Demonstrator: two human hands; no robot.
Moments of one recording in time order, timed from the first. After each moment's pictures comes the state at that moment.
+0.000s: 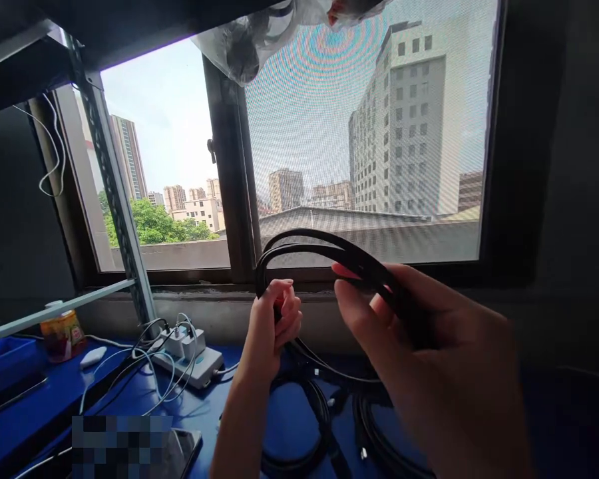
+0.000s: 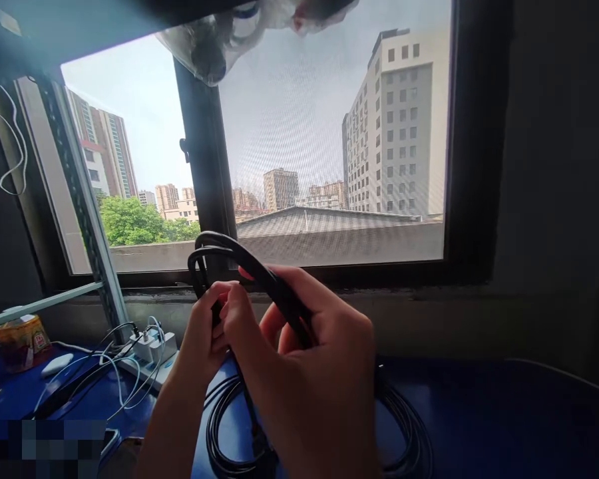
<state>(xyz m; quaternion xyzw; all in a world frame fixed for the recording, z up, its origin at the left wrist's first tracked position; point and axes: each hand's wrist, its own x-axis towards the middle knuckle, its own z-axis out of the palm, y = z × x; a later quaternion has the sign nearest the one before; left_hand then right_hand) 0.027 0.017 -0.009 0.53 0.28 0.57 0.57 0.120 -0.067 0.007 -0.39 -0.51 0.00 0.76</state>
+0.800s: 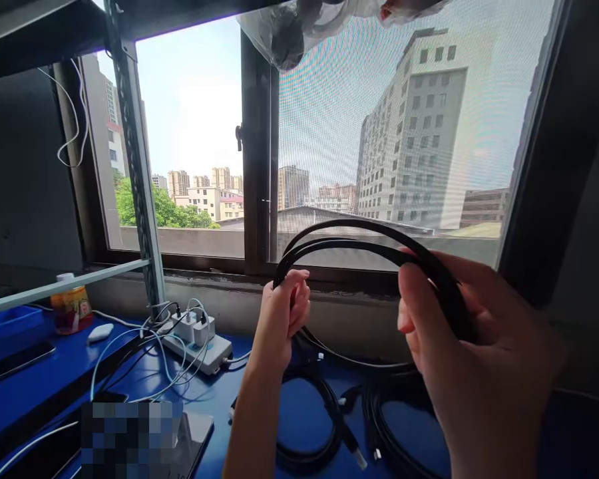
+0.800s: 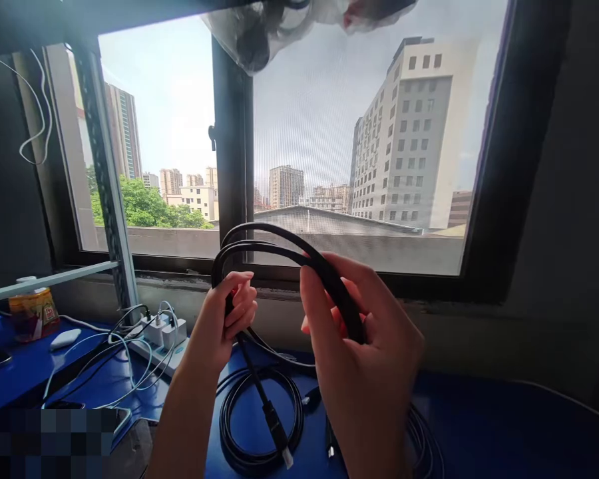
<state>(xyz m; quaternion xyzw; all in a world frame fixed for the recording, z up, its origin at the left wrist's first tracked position) 0.005 0.019 -0.003 0.50 0.21 0.60 0.59 0.113 -0.051 -0.004 -0.39 -0.49 -0.08 0.78</state>
